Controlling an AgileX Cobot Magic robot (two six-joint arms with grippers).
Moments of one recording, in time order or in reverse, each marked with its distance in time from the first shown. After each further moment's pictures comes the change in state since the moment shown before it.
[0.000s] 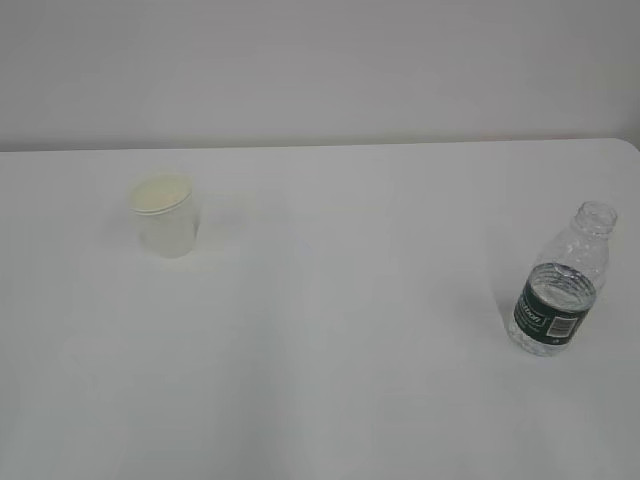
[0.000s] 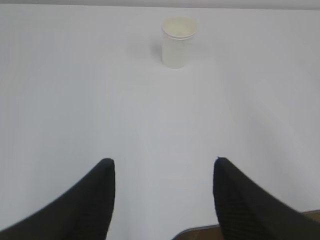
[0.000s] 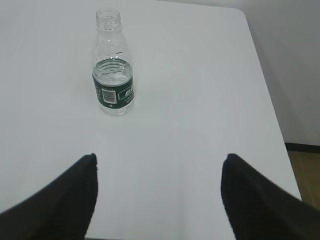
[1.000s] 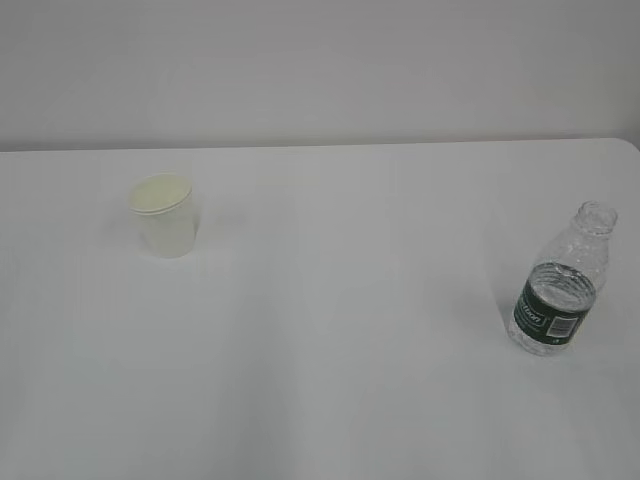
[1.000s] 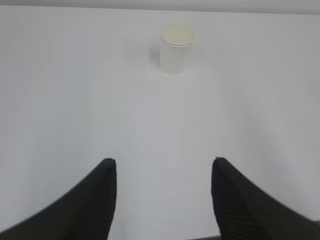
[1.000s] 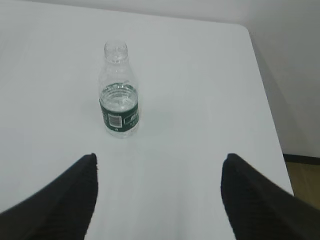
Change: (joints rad) left arm 0.000 0.104 -0.032 -0.012 -0.052 0.000; right arm 0.000 0.151 -0.081 0.011 -0.080 0.000
